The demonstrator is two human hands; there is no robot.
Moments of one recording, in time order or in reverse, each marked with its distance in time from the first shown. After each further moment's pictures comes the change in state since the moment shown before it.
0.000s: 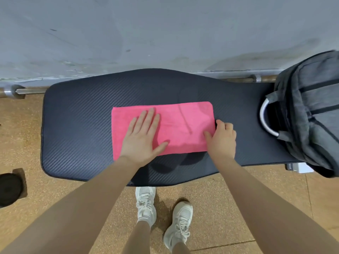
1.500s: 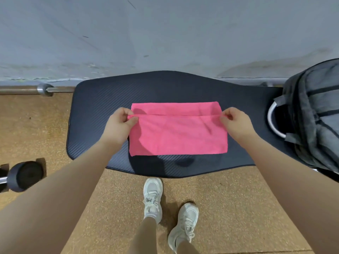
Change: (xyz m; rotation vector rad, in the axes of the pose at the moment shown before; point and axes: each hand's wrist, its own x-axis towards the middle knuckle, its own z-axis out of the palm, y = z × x) left_hand -0.025 -0.042 -0.058 -1.111 0.171 -0.602; right_hand 0.024 0.000 -0.048 0.283 -0.125 -0.251
